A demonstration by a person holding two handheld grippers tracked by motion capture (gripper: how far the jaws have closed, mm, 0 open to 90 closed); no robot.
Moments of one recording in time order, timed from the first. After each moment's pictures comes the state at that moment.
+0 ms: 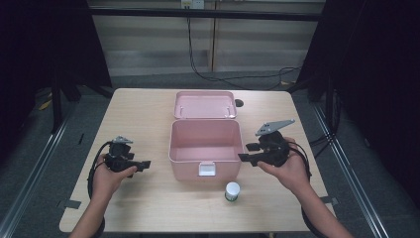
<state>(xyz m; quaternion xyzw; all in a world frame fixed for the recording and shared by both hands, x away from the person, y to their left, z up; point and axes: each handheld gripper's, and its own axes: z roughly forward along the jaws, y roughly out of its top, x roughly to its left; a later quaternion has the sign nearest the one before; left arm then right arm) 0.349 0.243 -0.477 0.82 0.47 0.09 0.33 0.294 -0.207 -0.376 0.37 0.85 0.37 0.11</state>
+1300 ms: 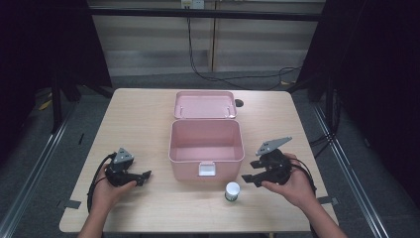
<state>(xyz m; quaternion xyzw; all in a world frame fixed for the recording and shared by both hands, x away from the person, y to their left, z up) 0.327 0.250 -0.509 0.83 0.39 0.16 0.36 0.267 -0.212 -0.409 0.35 0.88 0.32 0.07</state>
